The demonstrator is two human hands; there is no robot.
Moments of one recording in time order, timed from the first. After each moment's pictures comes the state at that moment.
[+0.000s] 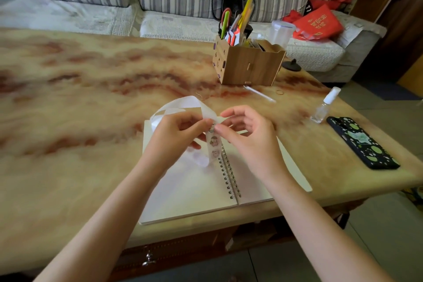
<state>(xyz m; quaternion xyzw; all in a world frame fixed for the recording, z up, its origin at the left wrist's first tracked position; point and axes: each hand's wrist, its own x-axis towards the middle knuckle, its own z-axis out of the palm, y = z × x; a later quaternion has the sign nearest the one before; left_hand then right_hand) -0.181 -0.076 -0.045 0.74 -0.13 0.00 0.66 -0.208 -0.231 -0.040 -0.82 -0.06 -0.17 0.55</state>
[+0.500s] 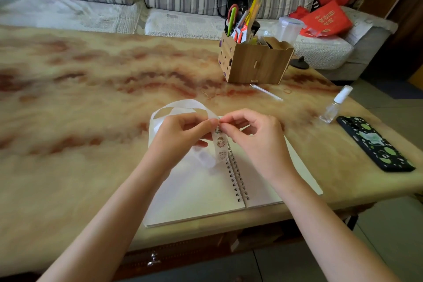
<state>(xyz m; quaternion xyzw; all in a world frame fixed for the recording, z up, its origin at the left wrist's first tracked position) -0.182 -0.072 -0.044 0.72 -0.10 -0.04 0.69 -0.200 -0.230 -0.042 -0.84 -0.11 -0.19 0.50</state>
